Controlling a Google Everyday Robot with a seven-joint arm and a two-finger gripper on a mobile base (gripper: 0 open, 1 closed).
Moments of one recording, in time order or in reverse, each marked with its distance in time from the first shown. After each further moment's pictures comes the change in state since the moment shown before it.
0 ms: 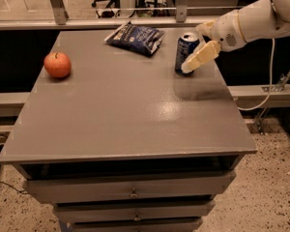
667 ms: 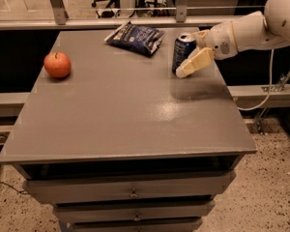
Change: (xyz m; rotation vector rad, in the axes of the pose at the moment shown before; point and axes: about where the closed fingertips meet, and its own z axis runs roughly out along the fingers) arm 0.002 0.017 0.024 -0.129 -0.113 0.051
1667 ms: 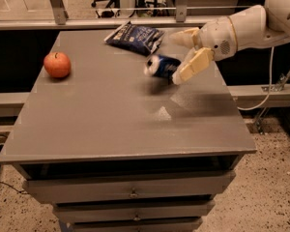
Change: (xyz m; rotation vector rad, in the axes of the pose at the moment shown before) arm -0.043 0.085 -0.003 -0.213 -0.081 -0.077
